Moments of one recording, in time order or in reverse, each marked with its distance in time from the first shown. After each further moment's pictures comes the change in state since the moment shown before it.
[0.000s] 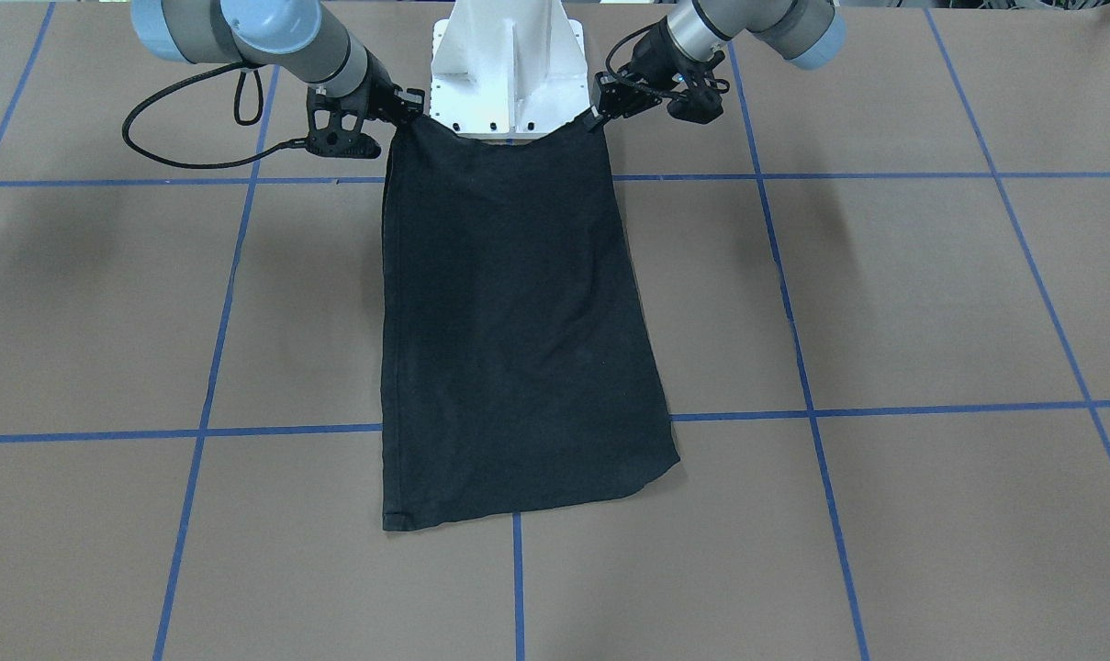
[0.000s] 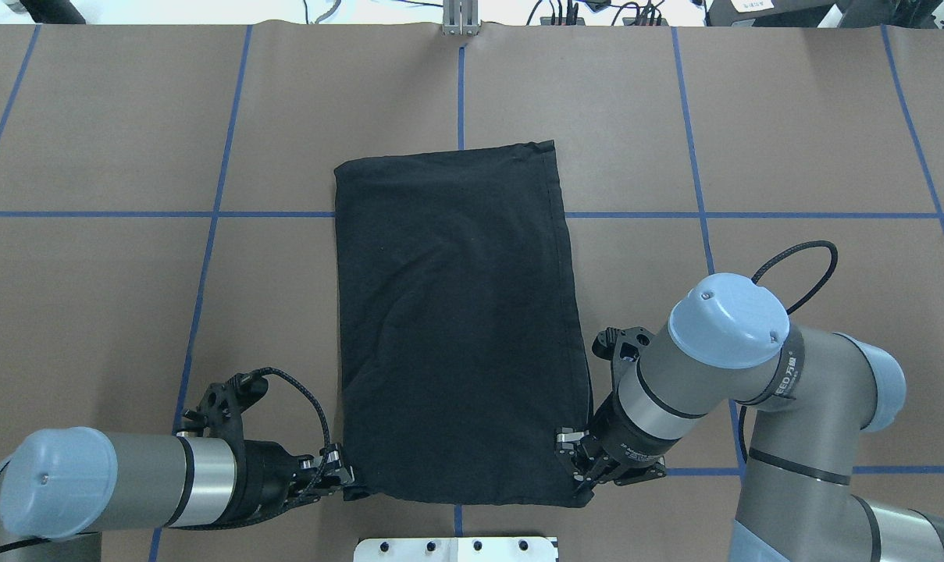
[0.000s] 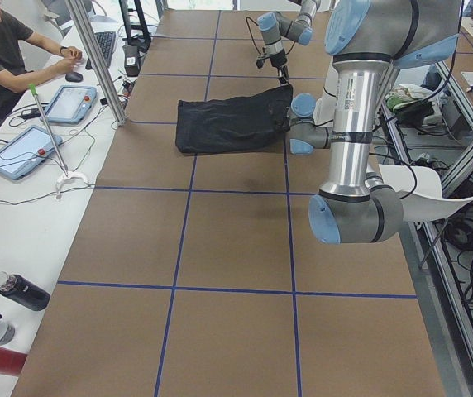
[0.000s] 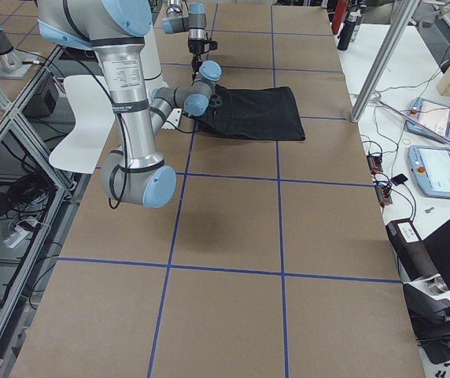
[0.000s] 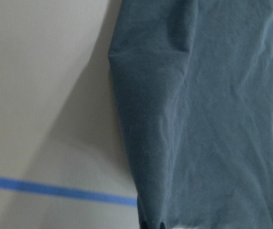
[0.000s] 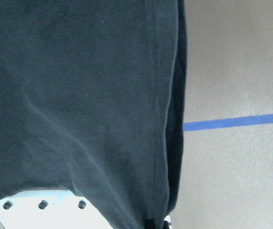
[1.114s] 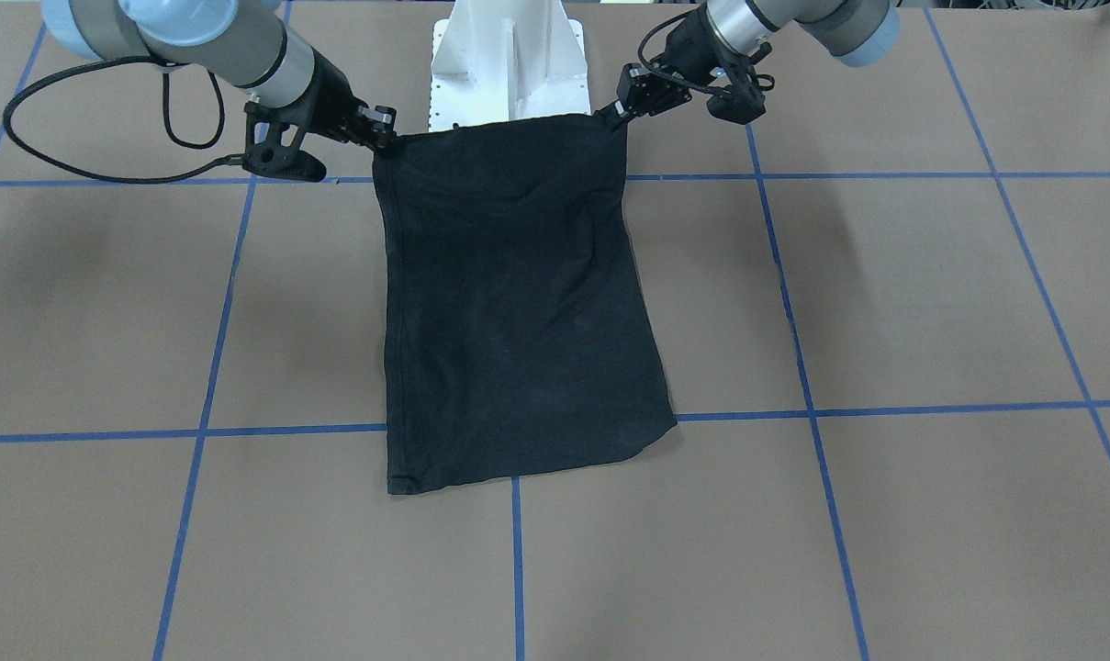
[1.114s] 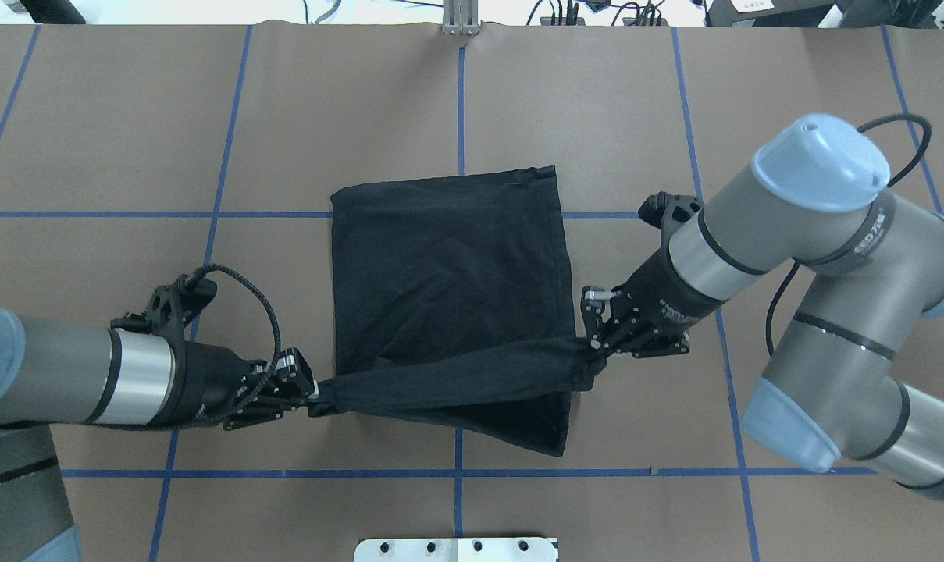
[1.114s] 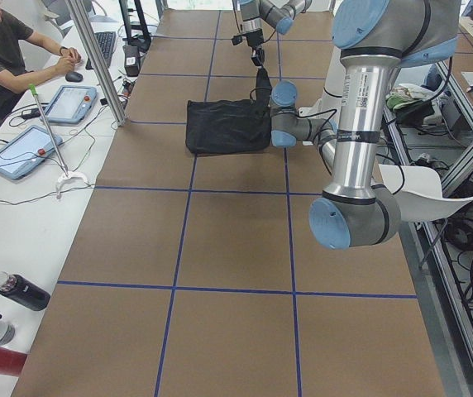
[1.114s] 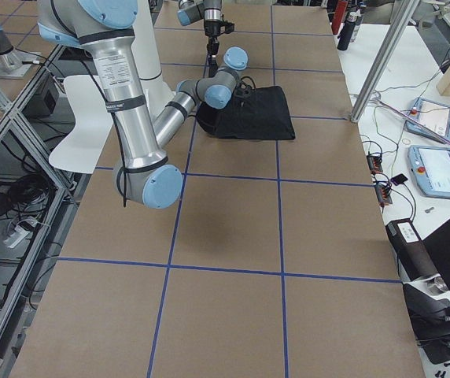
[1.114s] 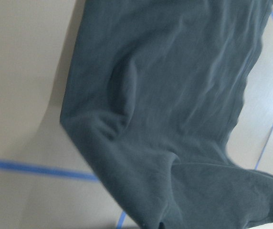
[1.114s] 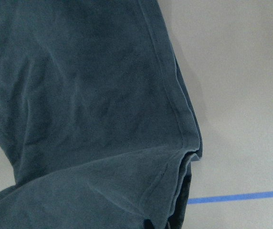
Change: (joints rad) left arm -0.313 -0.020 -0.047 0.036 -0.236 0.034; right arm 0.317 0.095 -0.055 -0.001 0.094 -0.031
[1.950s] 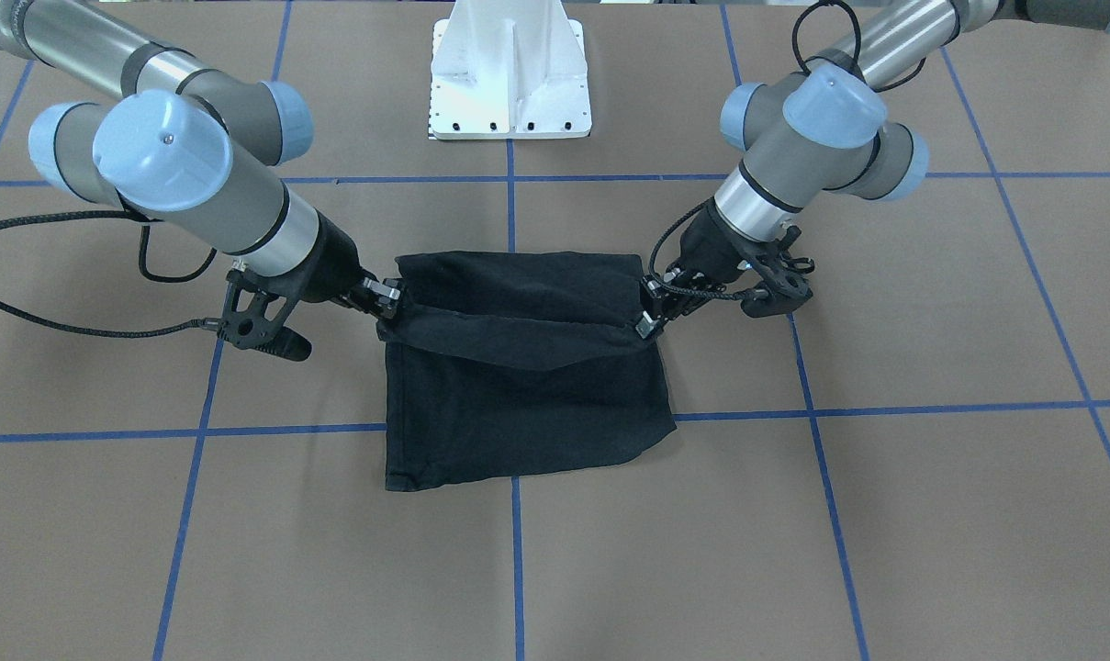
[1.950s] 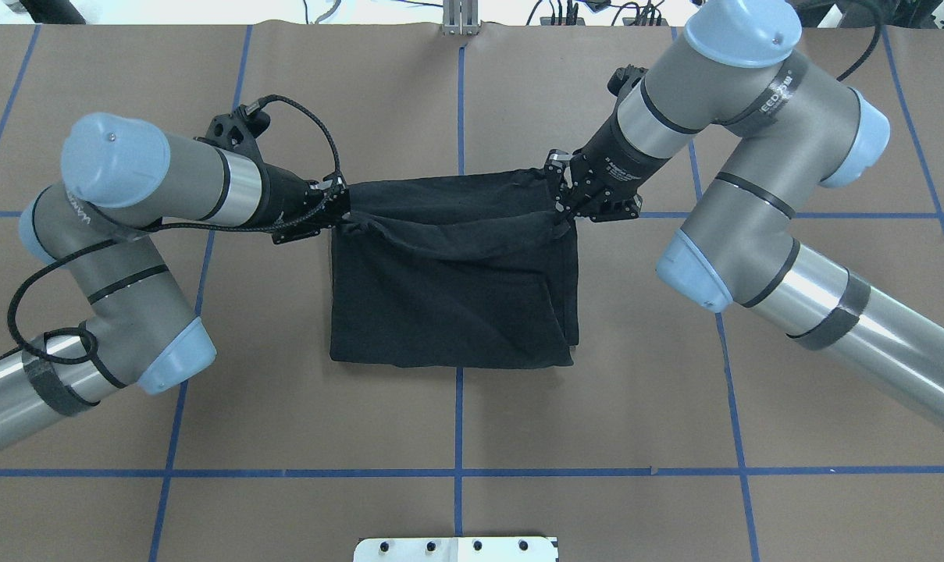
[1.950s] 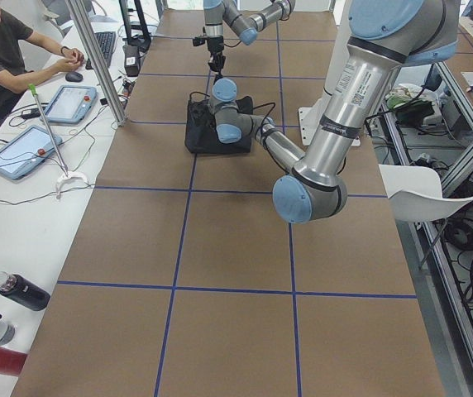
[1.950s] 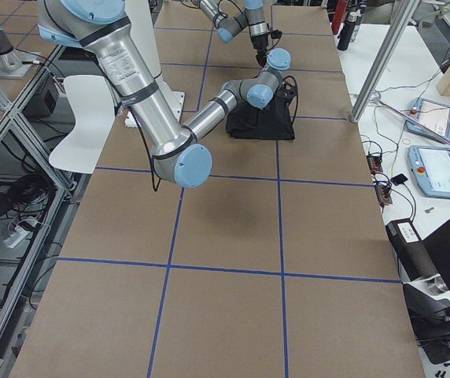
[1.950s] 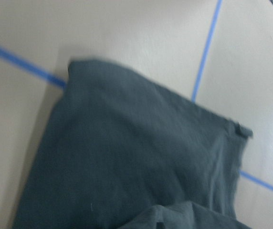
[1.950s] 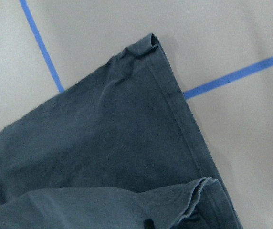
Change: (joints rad) left arm -0.266 -0.348 0.479 0.102 -0.015 0.186; right arm 0.129 0.259 -0.436 0.147 -0.083 -0.027
